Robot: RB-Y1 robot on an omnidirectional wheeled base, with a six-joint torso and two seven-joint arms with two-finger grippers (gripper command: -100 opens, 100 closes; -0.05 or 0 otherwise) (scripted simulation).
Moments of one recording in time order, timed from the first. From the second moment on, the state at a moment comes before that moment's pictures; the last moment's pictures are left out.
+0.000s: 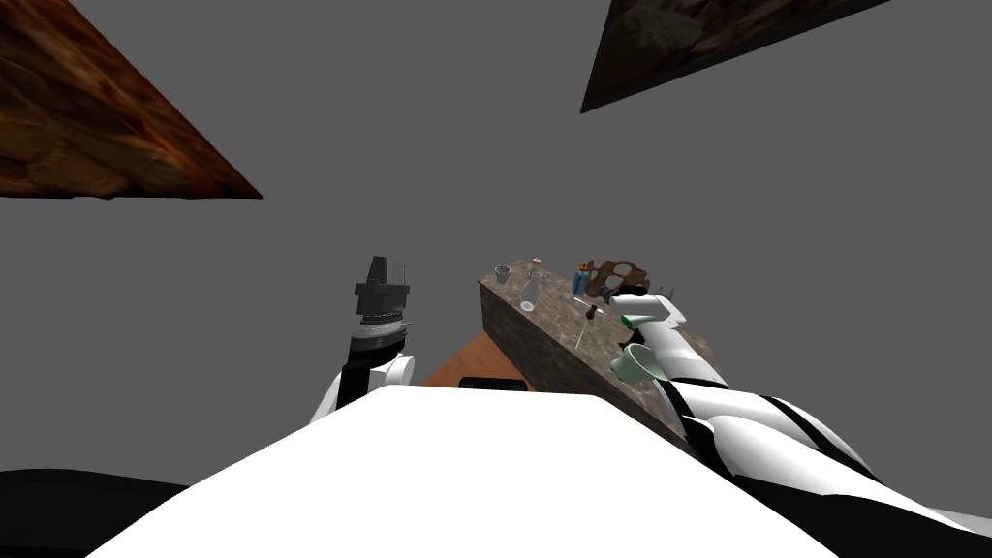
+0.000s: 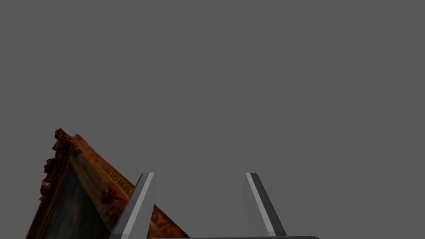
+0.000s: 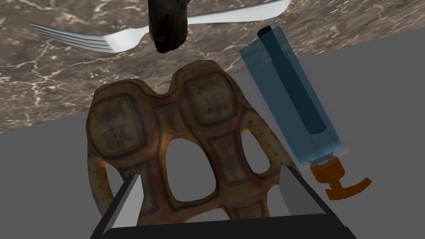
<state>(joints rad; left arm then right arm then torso) 0.51 0.04 0.02 -2.35 -0.09 -0.55 -0.02 -0.34 -0.76 -0.15 -1.16 -0.25 0.69 0.81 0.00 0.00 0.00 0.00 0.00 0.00</state>
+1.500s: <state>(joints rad) 0.51 0.04 0.02 -2.35 -0.09 -0.55 -0.02 -0.51 -0.88 -0.15 -0.77 -0.39 0.99 1.02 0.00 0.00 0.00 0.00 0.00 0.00</state>
